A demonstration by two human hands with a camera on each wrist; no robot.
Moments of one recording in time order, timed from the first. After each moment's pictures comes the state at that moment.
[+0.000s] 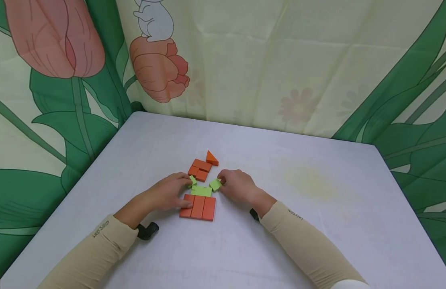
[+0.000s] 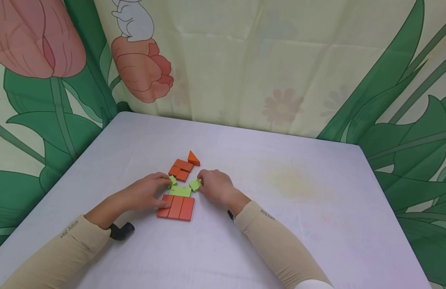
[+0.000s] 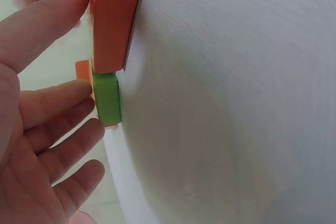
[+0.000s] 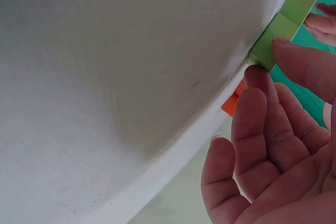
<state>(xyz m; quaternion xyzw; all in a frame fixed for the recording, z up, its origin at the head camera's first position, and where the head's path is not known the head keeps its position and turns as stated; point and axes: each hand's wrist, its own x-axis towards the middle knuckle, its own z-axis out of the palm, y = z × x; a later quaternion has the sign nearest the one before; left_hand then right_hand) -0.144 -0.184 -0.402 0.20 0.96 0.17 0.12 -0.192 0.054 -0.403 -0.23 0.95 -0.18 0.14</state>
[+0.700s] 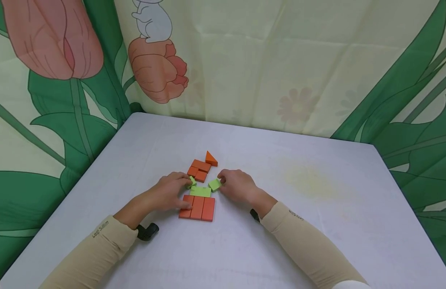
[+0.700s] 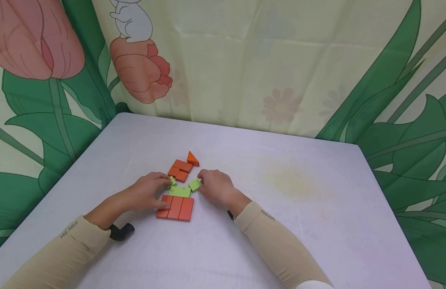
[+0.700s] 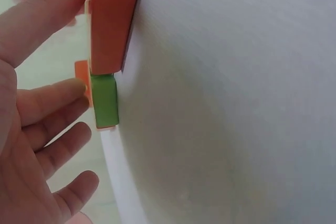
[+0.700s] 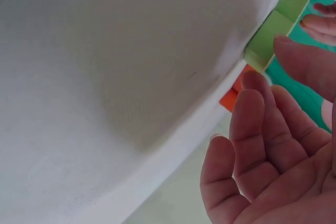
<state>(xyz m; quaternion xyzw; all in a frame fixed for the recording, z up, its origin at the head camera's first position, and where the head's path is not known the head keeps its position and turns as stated) -0.145 -0.185 -0.405 0.21 0.96 0.16 0.11 -0.191 0.056 -0.400 -0.22 0.95 -0.19 0.15</state>
